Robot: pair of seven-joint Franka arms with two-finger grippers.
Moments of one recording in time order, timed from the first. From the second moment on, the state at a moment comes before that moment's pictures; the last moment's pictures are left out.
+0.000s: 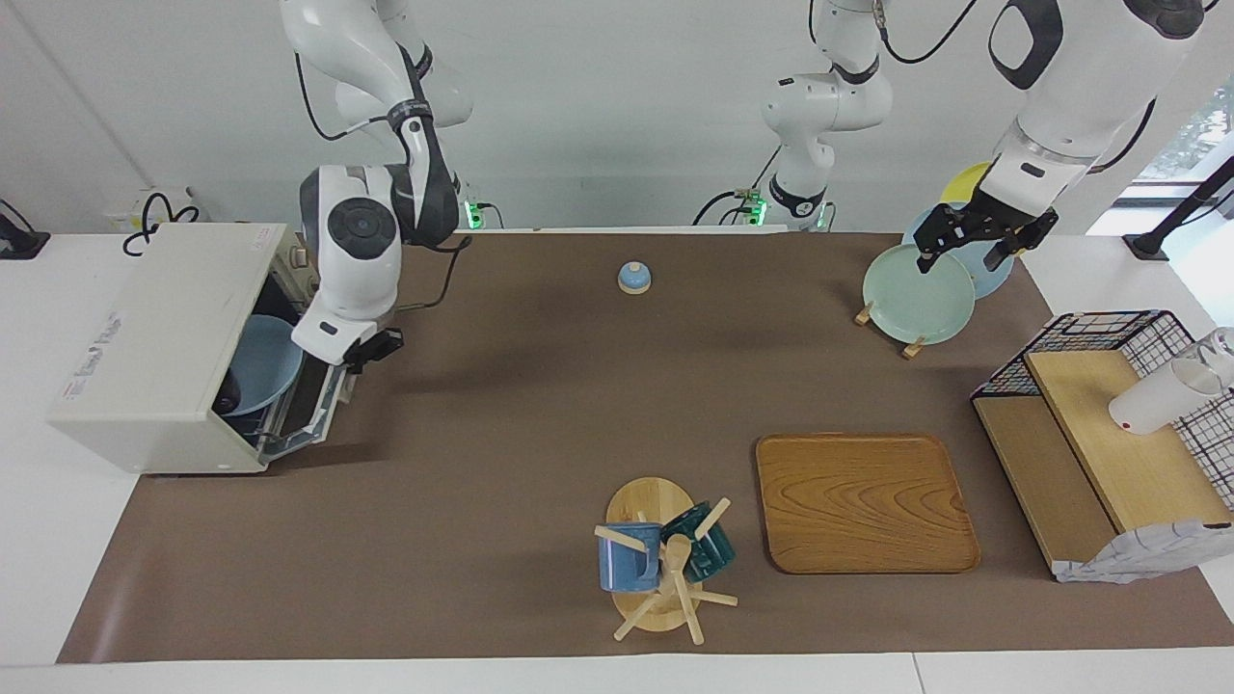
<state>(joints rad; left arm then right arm) -0.01 -0.06 -0.05 -1.69 -0.02 1.60 -0.01 0.01 0.06 0.05 -2.00 -0.39 1.92 -0.12</state>
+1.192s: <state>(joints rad) -0.01 -0.06 -0.05 -1.69 -0.02 1.60 -0.01 -0.11 -0.05 0.01 -1.67 -0.10 1.53 -0.28</state>
